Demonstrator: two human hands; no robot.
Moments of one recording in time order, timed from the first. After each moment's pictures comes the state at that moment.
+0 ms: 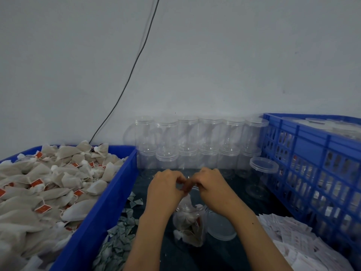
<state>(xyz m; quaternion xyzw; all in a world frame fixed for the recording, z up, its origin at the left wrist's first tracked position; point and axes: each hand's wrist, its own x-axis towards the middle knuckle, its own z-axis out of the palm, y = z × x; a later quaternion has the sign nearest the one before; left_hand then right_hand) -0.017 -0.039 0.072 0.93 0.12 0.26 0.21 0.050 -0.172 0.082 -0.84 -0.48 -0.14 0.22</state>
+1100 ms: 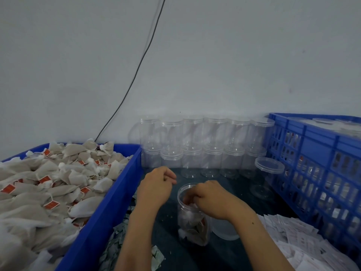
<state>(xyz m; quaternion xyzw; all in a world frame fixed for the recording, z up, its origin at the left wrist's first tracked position) -0.031 -0.012 0.077 0.87 0.20 0.23 0.40 0.034 -0.165 0.086 -0.87 -0.48 0.03 0.12</state>
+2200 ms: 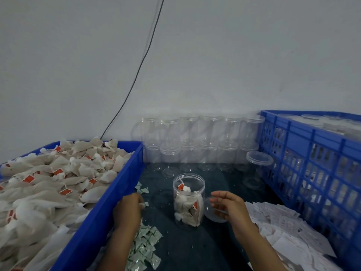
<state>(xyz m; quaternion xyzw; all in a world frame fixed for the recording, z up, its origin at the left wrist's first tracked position) -0.081 0.014 0.001 0.90 0.33 0.21 0.22 0.032 -0.221 0.005 -0.66 -0.06 0.12 0.74</state>
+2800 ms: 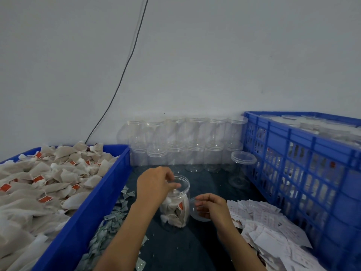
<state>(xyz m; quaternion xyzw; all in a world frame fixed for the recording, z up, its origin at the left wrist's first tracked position) -0.032 -0.059 0.074 0.93 0.14 0.28 0.17 0.028 -0.220 0.002 -0.67 -0.07 0.12 0.73</state>
